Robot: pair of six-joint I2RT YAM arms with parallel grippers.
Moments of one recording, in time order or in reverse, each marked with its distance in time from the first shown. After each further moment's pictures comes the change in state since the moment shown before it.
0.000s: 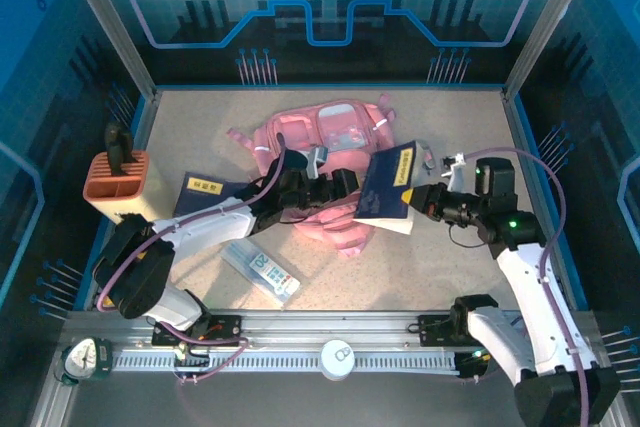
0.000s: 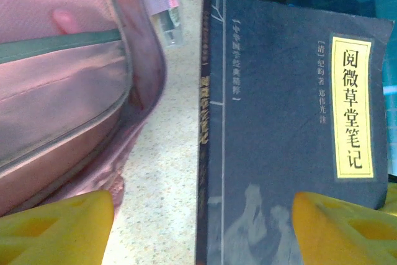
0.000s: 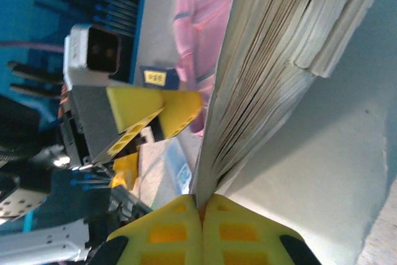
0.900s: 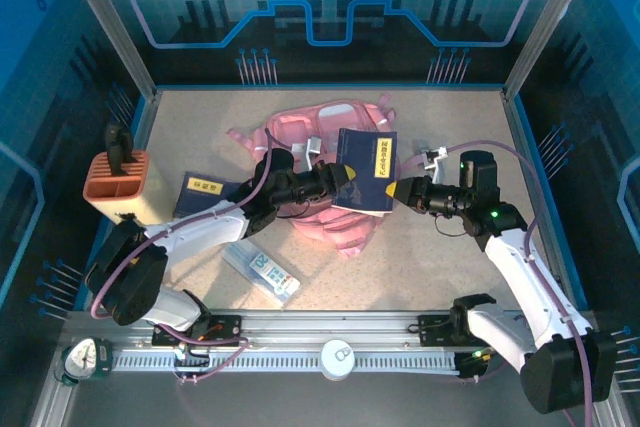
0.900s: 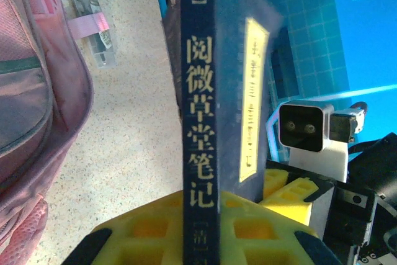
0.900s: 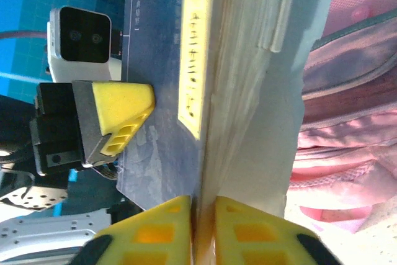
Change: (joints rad) left arm 0.022 -0.048 -0.047 0.203 0.058 -0.114; right arm 0.060 0.106 -0.070 0.256 -0.073 0.066
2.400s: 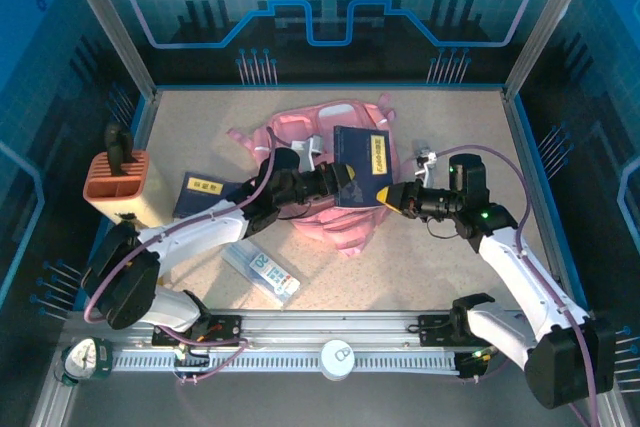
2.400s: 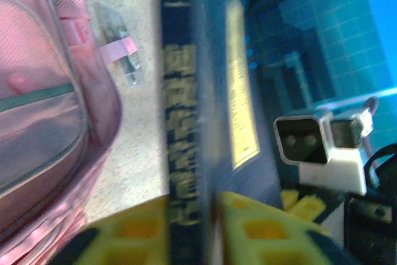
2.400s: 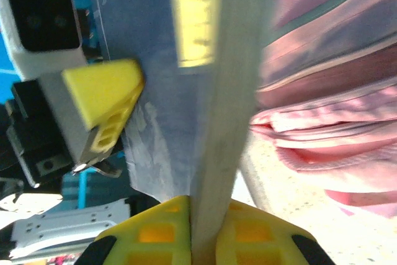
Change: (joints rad) left arm -0.038 -0.035 0.048 -0.168 -0.131 0.167; right arm 0.049 0.031 -0.045 0.065 -0.013 0.113
